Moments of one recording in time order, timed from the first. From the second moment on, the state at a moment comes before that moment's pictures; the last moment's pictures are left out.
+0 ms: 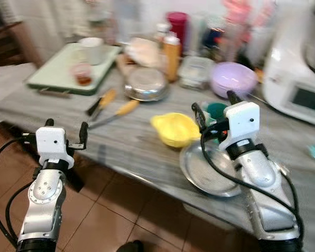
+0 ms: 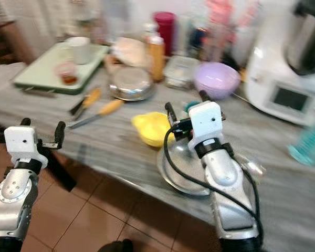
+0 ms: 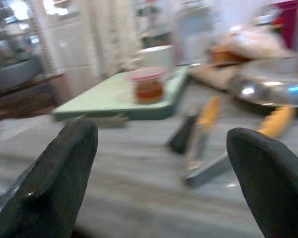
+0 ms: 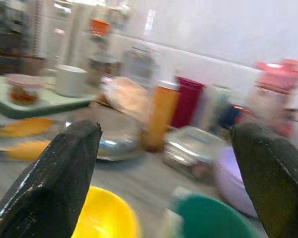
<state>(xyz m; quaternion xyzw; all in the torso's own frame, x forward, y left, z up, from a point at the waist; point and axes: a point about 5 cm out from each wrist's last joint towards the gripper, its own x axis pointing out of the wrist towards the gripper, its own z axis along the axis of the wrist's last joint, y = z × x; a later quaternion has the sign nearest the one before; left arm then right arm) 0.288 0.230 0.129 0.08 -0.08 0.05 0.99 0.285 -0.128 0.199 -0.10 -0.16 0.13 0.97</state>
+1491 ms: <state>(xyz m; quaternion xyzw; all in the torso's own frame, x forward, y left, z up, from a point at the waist) 0.277 0.233 0.126 0.10 -0.07 0.11 0.99 0.290 -0.118 0.200 -0.08 -0.16 0.15 0.97</state>
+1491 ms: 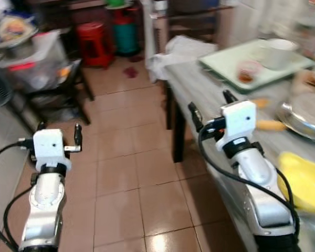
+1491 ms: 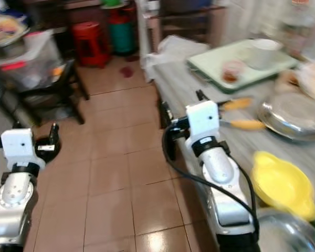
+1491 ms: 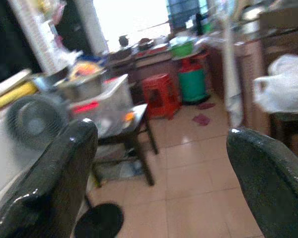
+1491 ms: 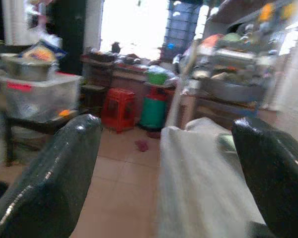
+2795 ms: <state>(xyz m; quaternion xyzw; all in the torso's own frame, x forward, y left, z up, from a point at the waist) 0.280 0.217 0.108 0.08 -0.03 0.11 0.99 0.300 -0.162 0.141 -0.08 -0.04 0.04 0.99</state>
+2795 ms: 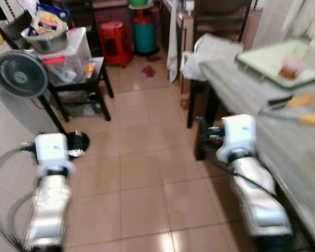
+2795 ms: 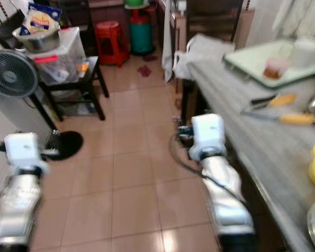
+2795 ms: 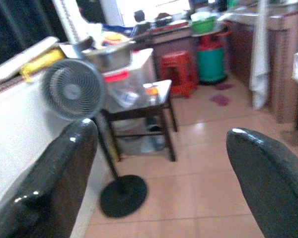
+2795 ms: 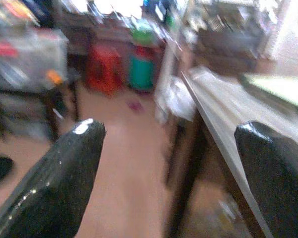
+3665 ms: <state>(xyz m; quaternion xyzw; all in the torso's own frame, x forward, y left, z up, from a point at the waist) 0.267 0.206 0.050 0.04 0.08 0.10 0.99 0.299 -0.161 0.078 -0.05 0.05 0.02 1.00</state>
